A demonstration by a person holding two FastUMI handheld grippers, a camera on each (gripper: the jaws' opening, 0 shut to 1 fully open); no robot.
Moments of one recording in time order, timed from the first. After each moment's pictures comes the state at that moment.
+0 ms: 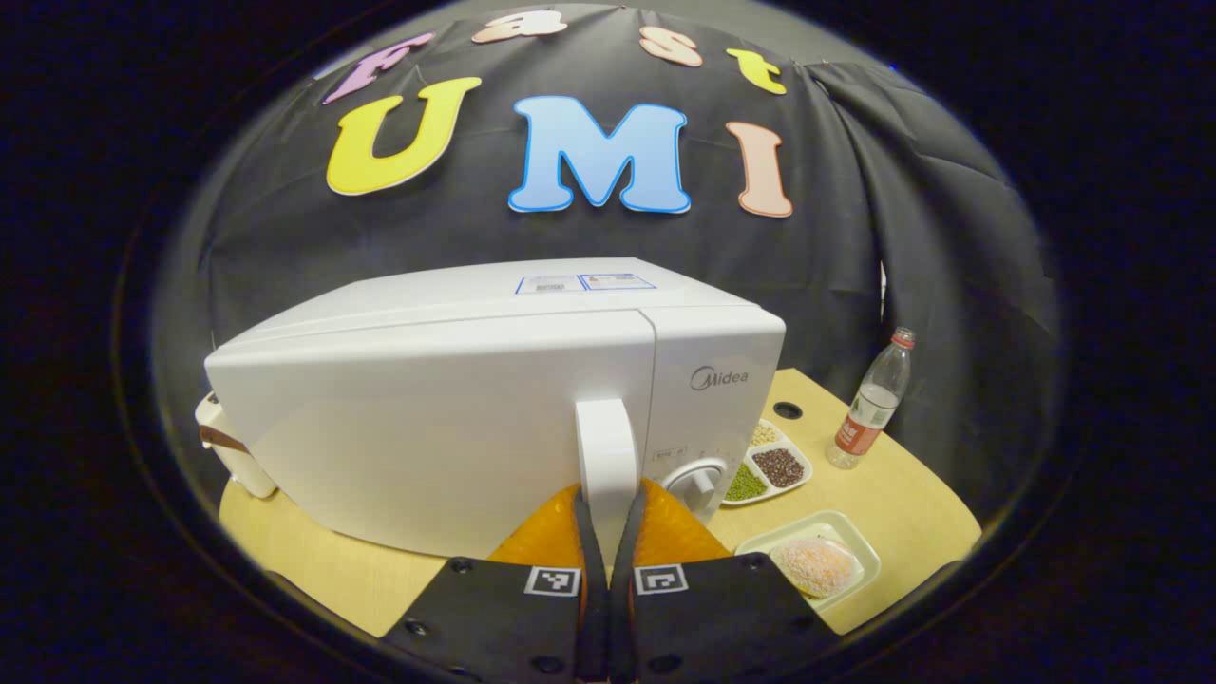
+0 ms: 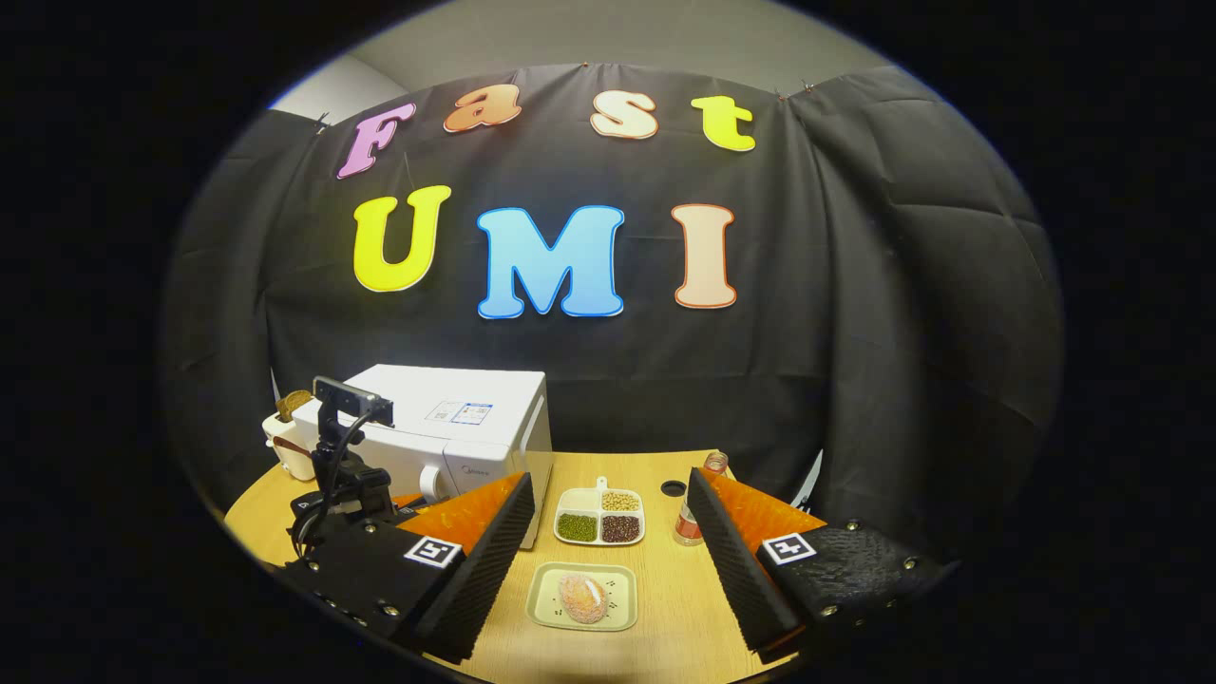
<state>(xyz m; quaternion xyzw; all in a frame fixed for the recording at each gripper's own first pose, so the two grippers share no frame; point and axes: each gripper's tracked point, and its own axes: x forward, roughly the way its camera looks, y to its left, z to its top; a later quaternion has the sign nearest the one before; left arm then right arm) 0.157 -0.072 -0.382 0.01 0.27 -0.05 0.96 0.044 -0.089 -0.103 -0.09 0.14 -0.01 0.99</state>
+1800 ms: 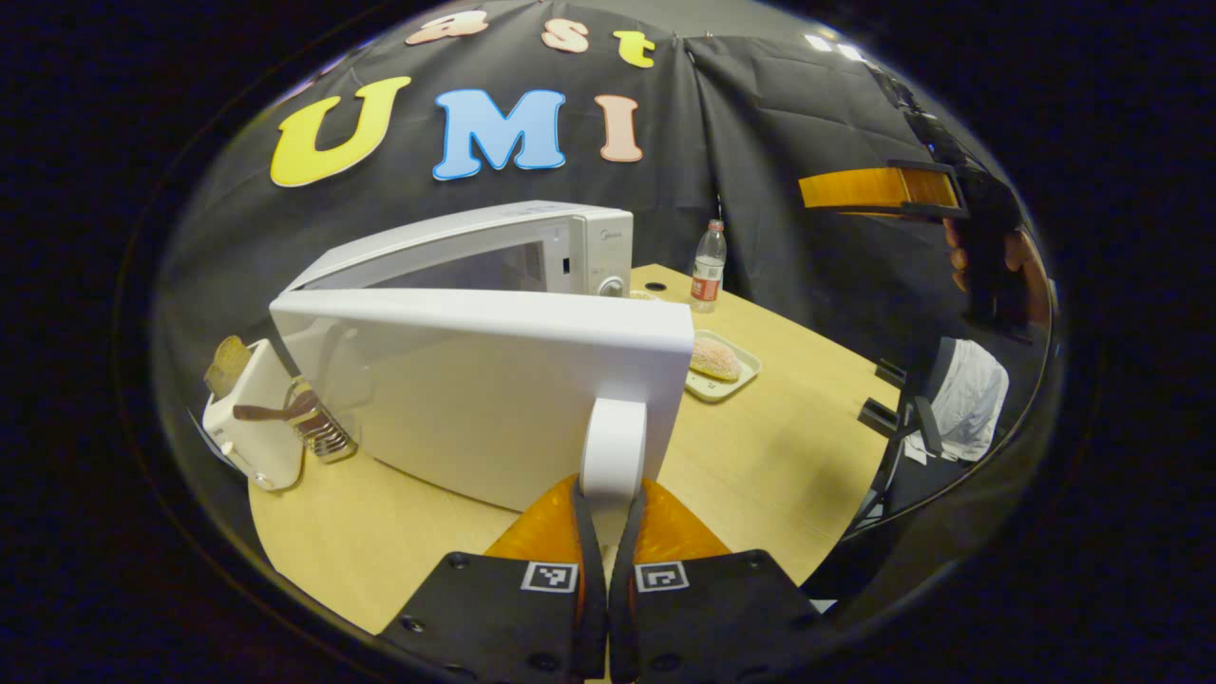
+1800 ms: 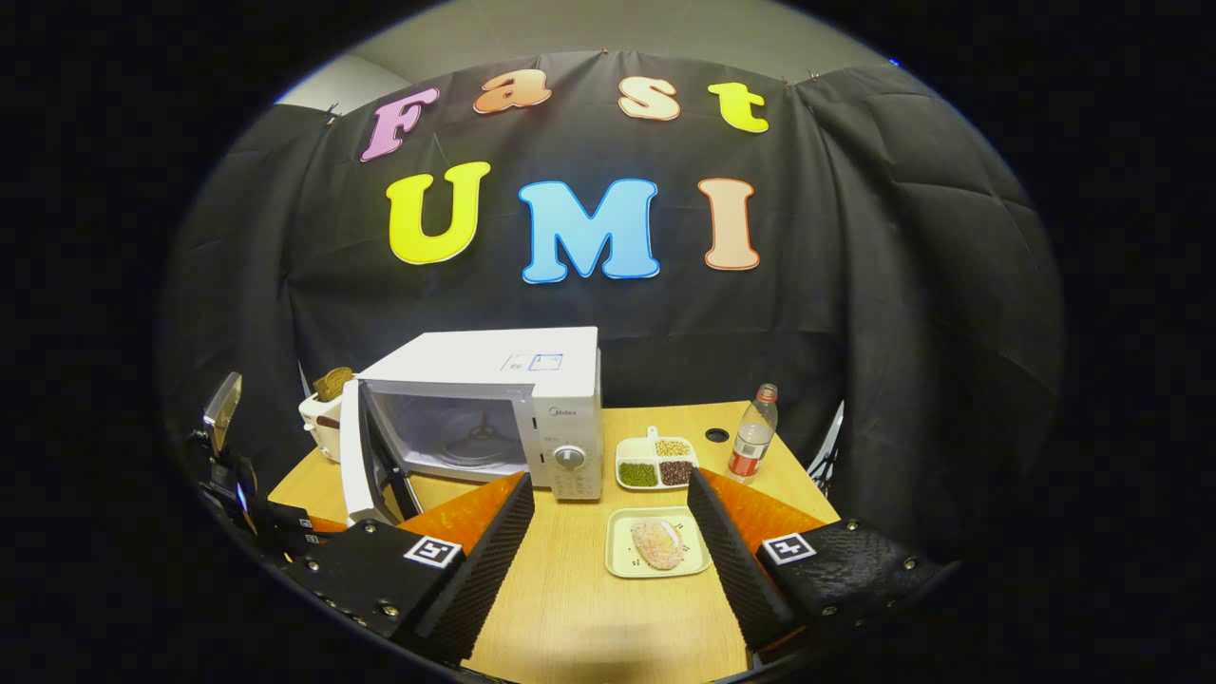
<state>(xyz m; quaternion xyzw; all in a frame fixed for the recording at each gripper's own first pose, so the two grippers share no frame) -0.098 0.051 -0.341 0.07 0.36 -0.27 0.89 -0.032 0.001 -0.162 -0.07 0.19 -0.01 0.98</state>
